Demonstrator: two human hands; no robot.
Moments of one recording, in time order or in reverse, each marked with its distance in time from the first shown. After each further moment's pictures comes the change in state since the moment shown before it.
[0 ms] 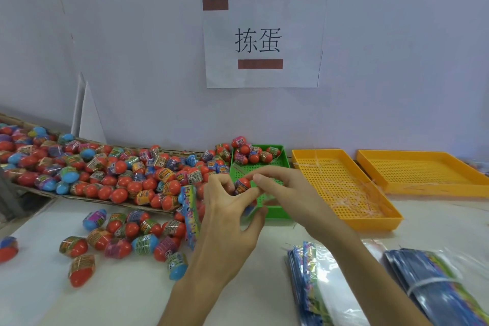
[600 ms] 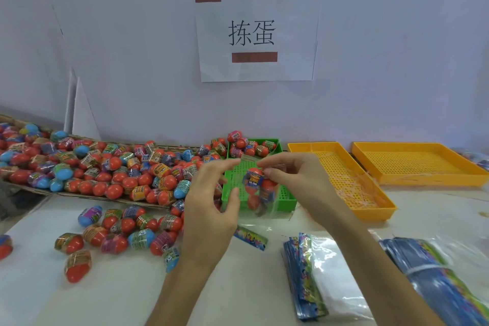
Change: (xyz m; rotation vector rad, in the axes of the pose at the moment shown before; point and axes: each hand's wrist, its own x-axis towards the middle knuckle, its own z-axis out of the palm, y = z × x) left_hand 0.006 0.000 -0.013 -0.238 0.169 -0.064; right_hand -0.001 0.005 -0.018 0.079 0.192 -0.036
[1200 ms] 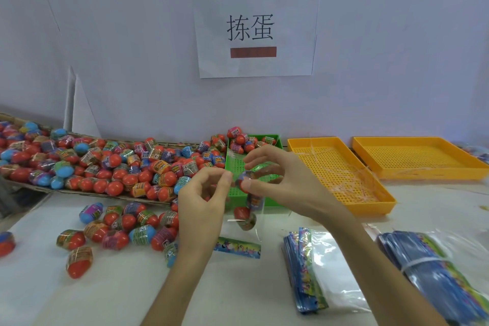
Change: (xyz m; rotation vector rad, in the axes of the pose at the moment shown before) left_hand 0.000 -0.002 0.001 -0.287 0.058 -0.391; right_hand -0.004 -0.003 0.008 -0.198 -0.242 -0.110
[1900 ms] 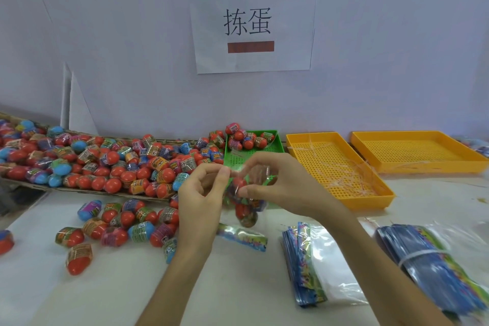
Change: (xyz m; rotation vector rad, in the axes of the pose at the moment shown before) left_hand 0.000 0.001 0.001 -0.099 -0.042 -0.107; right_hand -0.002 0.001 0.003 -0.099 -0.051 -0.082
